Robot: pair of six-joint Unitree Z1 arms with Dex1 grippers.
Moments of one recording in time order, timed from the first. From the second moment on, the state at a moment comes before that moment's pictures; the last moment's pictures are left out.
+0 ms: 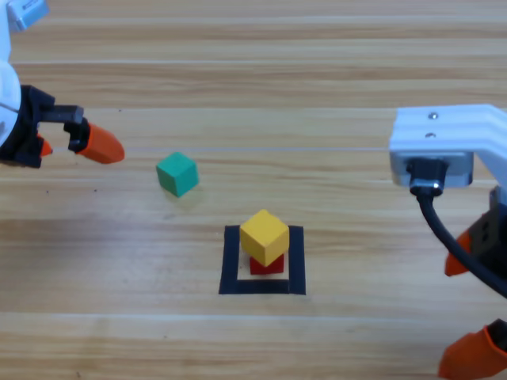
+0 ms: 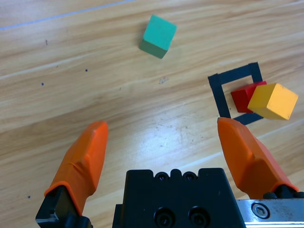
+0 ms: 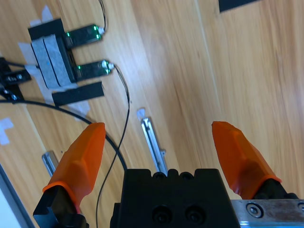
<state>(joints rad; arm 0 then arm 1) -0.60 1.44 -0.94 0.32 0.01 -0.34 1.07 1.59 -1.24 0.92 0.16 -0.19</state>
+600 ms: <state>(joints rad) -0.60 1.66 -1.32 0.52 0.05 -0.54 1.07 1.55 -1.18 0.85 0.18 -0.19</state>
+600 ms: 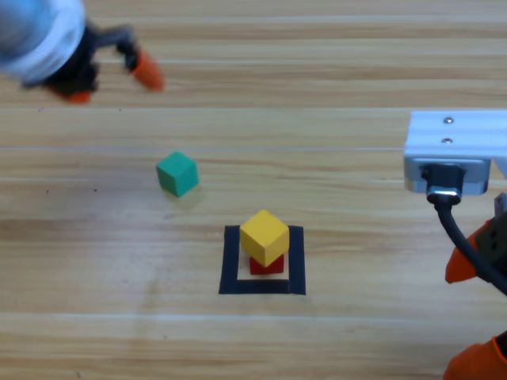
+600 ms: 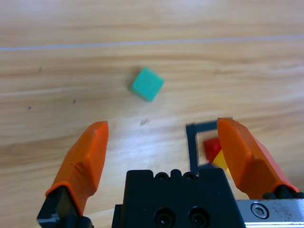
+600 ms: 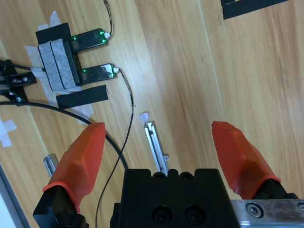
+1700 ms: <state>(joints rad) -0.70 2.25 -2.01 1.02 0.21 -1.31 1.07 1.55 -1.15 0.80 0.25 -0.22</state>
